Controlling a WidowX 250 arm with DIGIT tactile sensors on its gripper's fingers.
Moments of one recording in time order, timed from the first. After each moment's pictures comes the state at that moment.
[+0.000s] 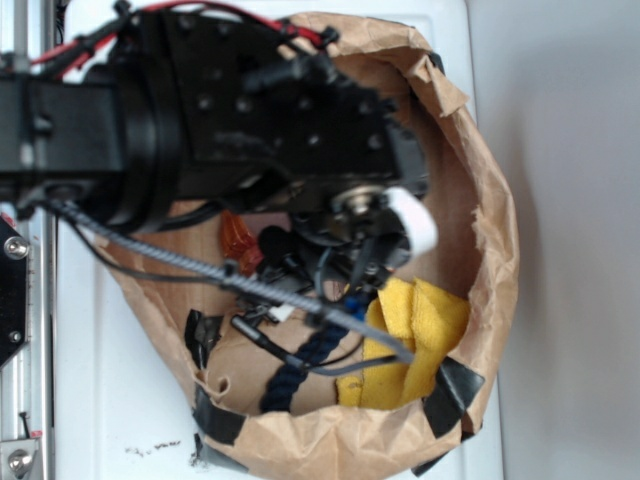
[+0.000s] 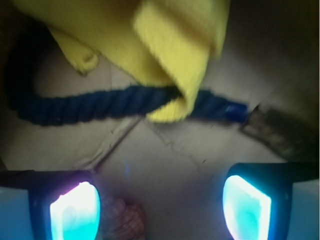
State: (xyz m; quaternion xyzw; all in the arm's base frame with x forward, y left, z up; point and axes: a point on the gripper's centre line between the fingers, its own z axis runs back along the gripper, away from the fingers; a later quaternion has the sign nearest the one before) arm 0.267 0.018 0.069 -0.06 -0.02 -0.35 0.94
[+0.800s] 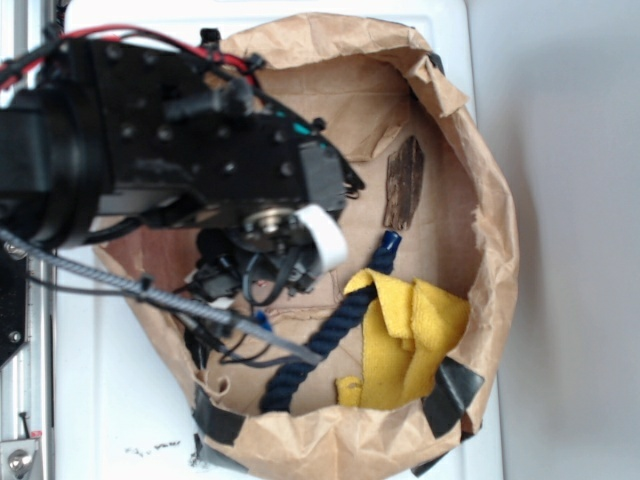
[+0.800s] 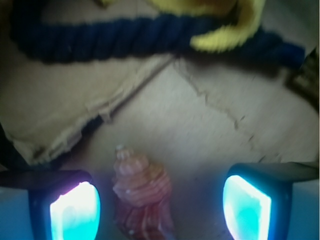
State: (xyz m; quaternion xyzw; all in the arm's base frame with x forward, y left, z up) arm 0.230 0.018 0.039 -0.02 -0.01 -0.39 0.92
